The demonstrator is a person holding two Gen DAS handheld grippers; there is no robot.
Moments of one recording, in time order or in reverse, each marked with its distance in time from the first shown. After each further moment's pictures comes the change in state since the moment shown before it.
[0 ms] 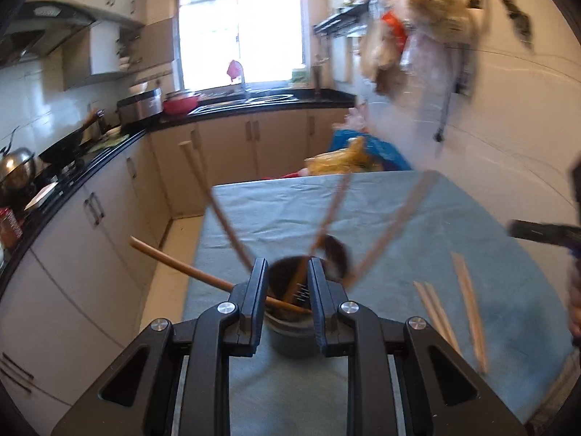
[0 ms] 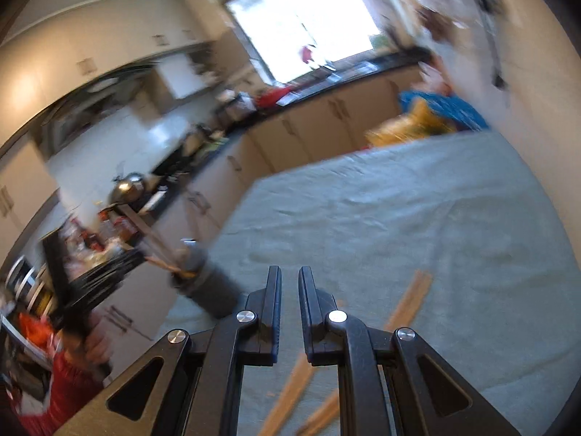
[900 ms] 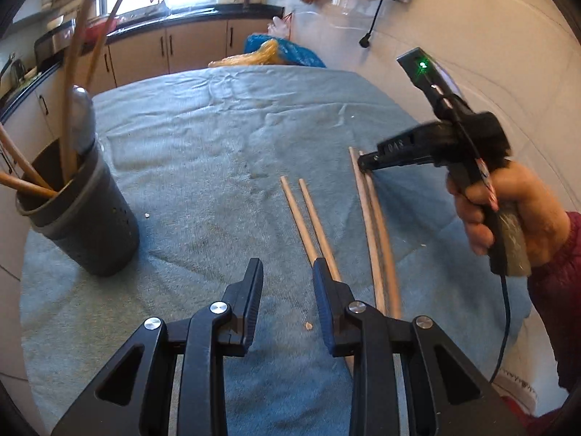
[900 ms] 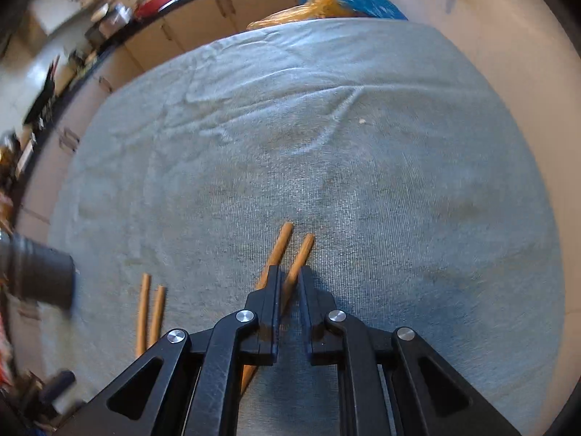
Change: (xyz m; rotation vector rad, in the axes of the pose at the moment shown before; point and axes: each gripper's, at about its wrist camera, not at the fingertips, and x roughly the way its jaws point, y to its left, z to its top) left arm 0.076 -0.129 -0.059 -0.002 0.359 -0.264; right arm 0.117 -0.086 0.006 0.047 0.424 -0.427
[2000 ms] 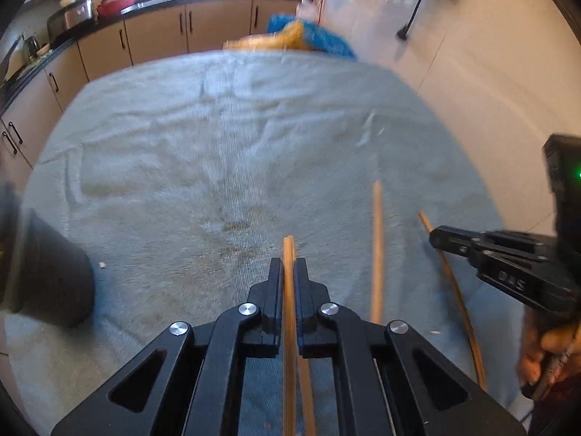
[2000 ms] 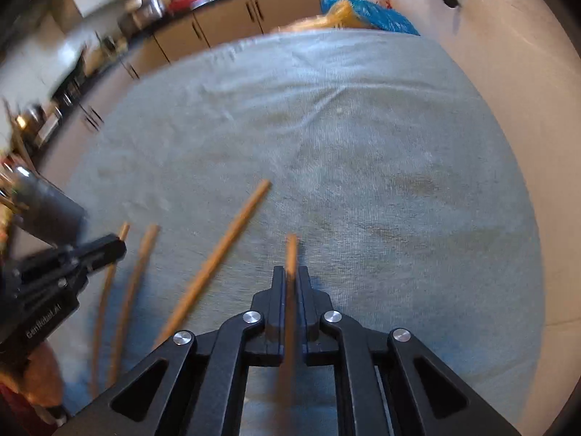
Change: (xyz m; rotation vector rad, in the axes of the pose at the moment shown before) left arm 0.058 -0.018 0.064 -0.101 0.043 0.067; right arm -0.037 -0.035 -0.041 -0.058 -0.069 0.088
